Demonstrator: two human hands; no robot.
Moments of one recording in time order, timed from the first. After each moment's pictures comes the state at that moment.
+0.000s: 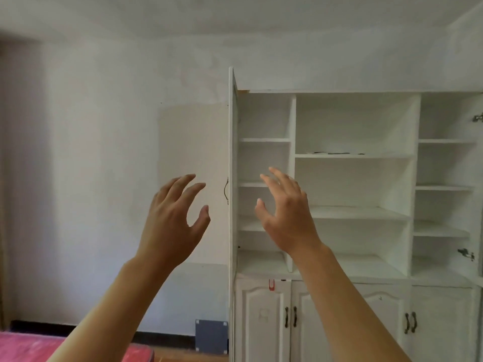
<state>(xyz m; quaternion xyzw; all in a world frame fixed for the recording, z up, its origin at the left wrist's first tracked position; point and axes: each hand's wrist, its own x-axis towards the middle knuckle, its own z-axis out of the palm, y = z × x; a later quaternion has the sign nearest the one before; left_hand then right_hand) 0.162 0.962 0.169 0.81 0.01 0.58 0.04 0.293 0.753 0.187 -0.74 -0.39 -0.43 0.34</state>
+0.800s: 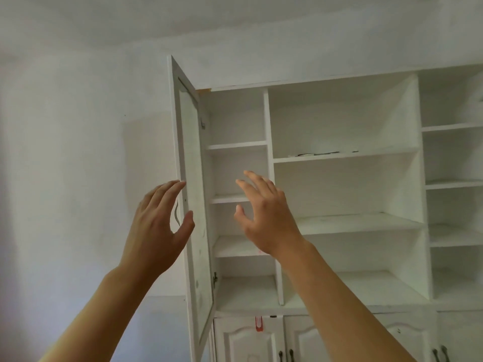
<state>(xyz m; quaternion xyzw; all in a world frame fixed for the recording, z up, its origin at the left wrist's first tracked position) 0.430 0.932 0.190 0.82 0.01 0.58 0.02 0.565 0.732 0.201 -0.73 -0.43 -0.42 0.31</state>
